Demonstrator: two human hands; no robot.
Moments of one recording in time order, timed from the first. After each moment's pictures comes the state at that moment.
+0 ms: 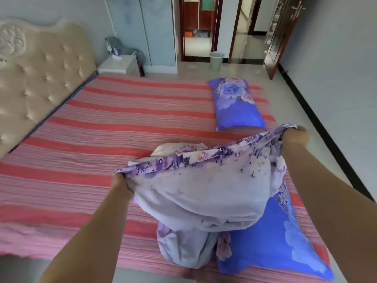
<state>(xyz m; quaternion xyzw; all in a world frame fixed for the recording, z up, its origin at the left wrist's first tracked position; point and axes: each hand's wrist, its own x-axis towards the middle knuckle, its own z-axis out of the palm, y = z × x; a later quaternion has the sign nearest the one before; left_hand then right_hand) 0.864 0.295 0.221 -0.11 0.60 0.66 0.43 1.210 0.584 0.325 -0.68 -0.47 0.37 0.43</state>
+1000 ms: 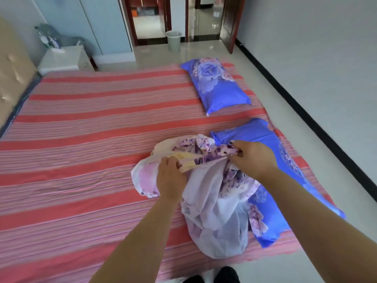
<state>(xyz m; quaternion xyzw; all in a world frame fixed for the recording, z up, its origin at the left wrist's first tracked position) 0.806 0.330 0.212 0.47 0.81 0.30 0.17 1.007 0.392 0.315 -0.58 -0.80 0.10 0.10</state>
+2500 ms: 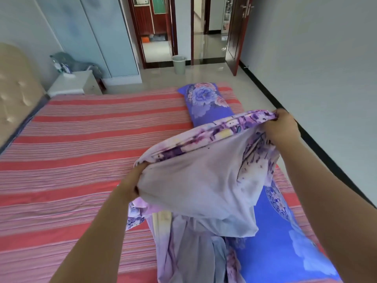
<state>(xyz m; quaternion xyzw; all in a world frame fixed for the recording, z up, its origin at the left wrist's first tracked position) 0.813 0.464 0.253 0.16 0.63 0.48 0.59 1.163 0.633 0.372 -0.70 -0.61 0.21 0.31</state>
